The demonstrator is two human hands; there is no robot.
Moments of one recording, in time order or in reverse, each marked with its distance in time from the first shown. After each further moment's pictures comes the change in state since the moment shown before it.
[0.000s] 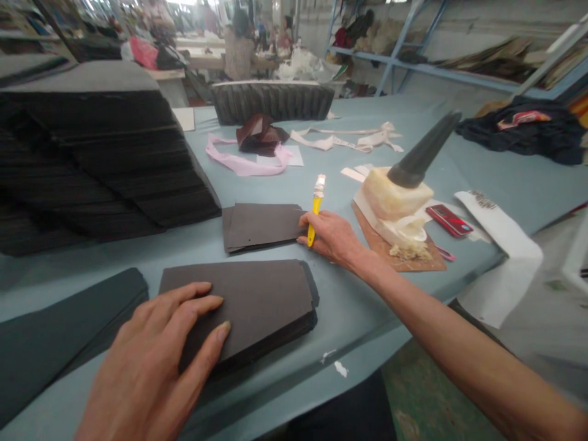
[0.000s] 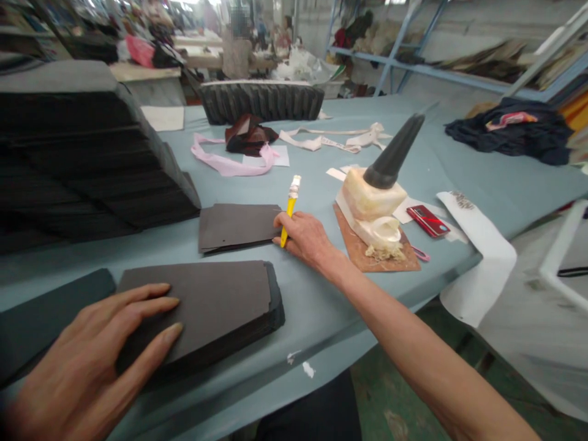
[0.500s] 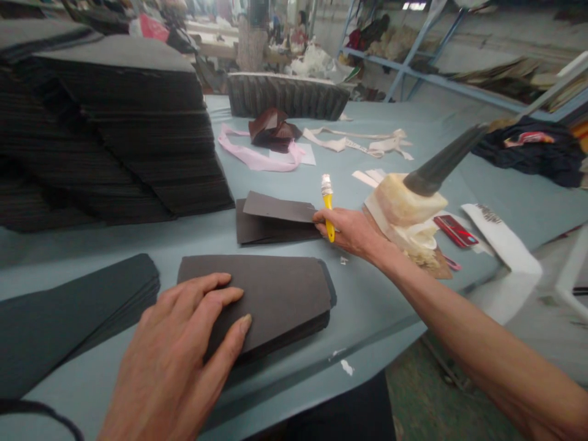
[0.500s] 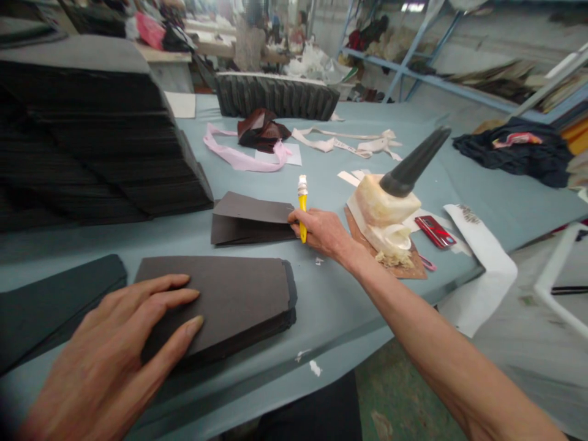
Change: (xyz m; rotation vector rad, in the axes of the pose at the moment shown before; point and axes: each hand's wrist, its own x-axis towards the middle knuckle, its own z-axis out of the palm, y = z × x) left_hand 0.000 0.011 0.003 -0.060 0.052 -0.012; right_hand 0.009 0.010 -0.018 -0.077 -0.004 -0.087
